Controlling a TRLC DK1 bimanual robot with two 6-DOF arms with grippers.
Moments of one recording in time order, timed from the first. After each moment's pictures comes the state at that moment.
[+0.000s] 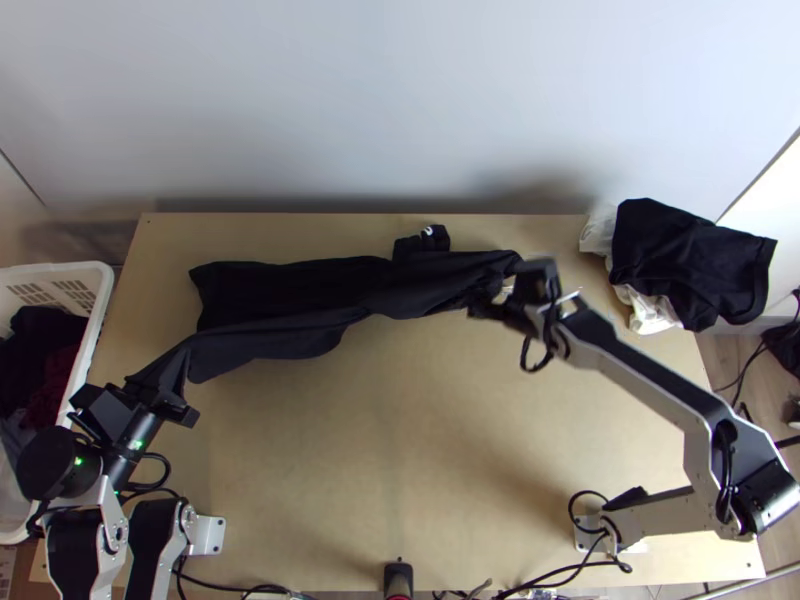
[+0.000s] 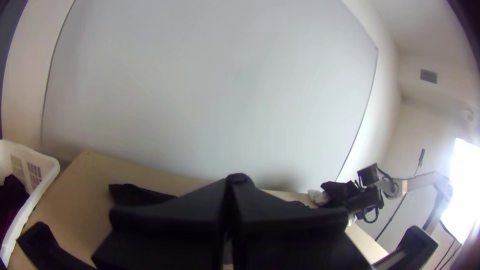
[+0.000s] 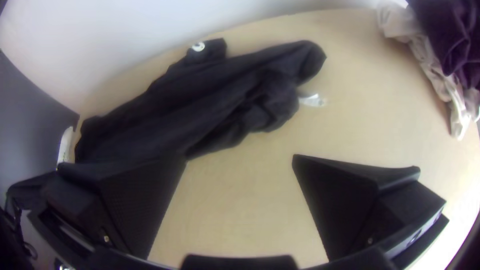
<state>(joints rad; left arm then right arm) 0.15 0.22 0.48 -0.23 0.43 -0.33 0.46 1.54 1.02 -0.24 0.03 0.57</state>
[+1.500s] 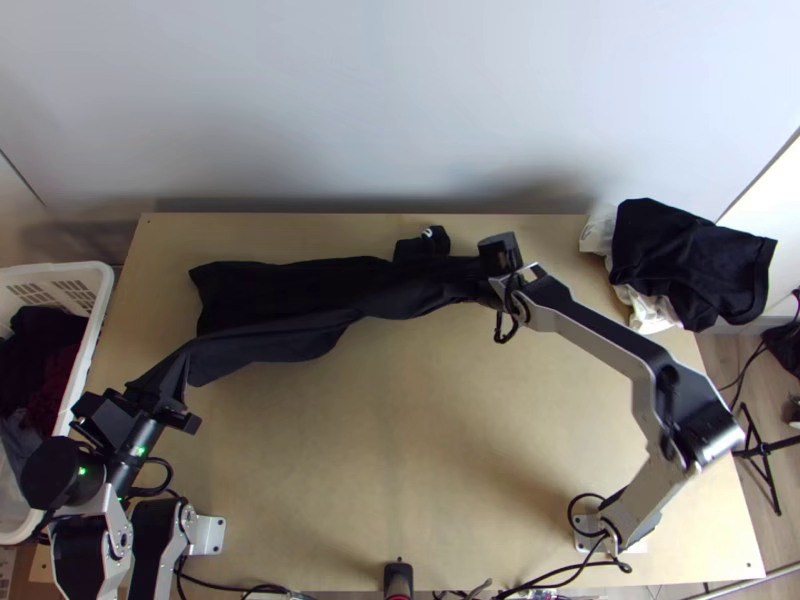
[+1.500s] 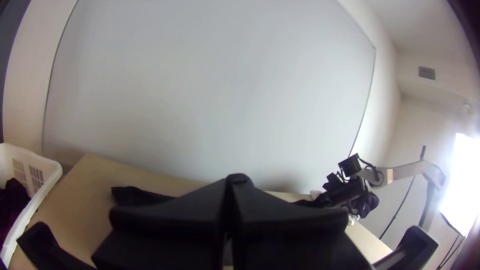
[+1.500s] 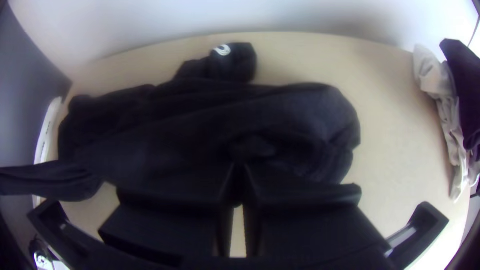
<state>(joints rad) 0.15 0.15 0.44 -0.22 0.43 -0.32 0.50 1.80 1.29 -0.30 0.07 0.40</state>
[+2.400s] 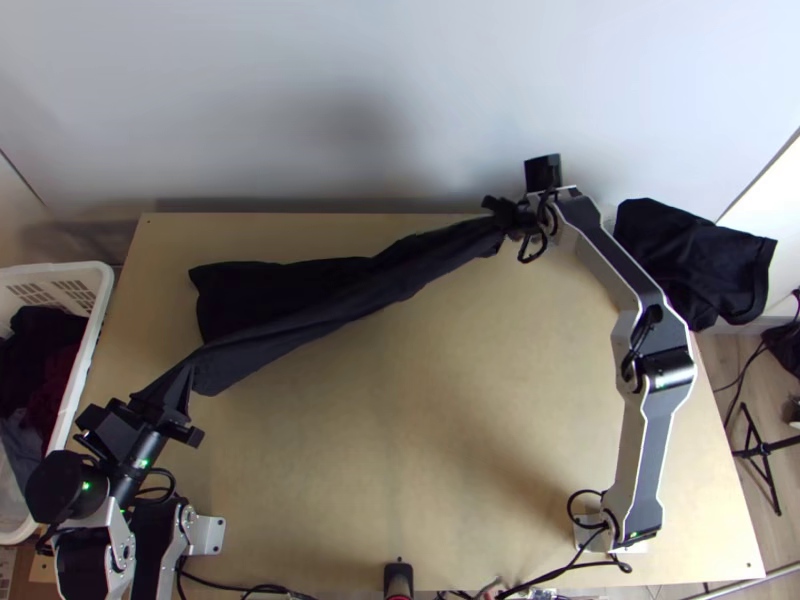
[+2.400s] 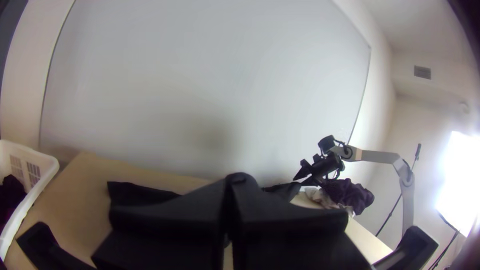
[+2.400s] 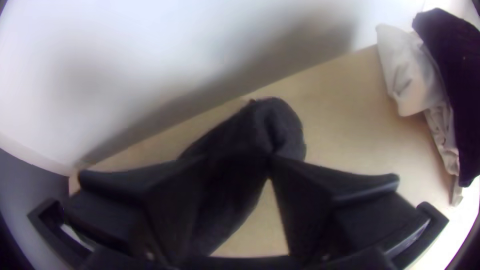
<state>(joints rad) 0.13 0.06 0.42 -0.29 0.43 -0.33 0.25 2.16 1.94 -0.59 0.02 0.62</state>
